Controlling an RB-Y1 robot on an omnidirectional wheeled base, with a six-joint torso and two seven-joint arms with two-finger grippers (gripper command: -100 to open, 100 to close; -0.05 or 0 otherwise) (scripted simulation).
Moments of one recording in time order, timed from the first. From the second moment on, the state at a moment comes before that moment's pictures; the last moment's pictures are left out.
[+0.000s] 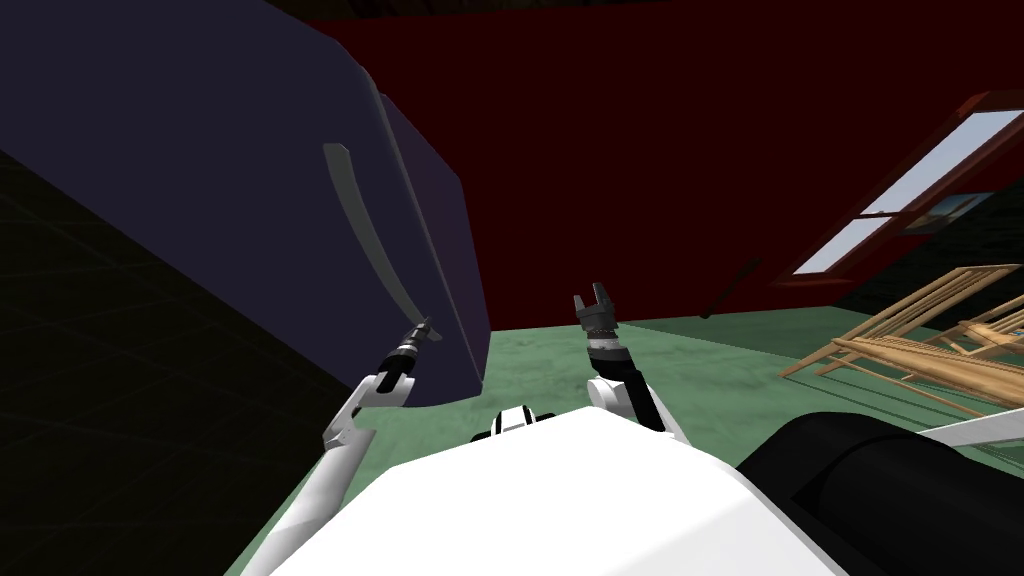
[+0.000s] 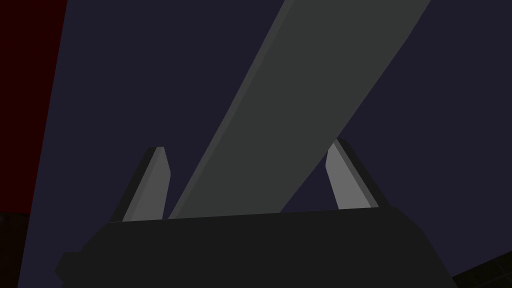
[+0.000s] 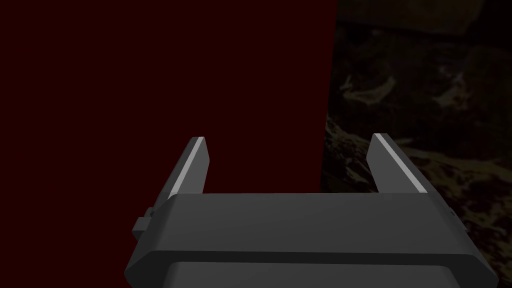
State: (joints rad) left arm -0.05 0.45 0.05 -1.62 -0.31 0.08 -0.26; right arm 0.49 -0.03 -0.04 -2.31 -0.06 -0.42 -0.08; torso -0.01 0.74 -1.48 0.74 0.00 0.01
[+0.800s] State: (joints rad) left arm -0.16 0.54 0.07 -1.39 -0.29 -0.04 -0.19; right arm 0.49 -0.03 -0.04 -2.31 -0.06 -0.42 -0.08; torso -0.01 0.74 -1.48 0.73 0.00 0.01
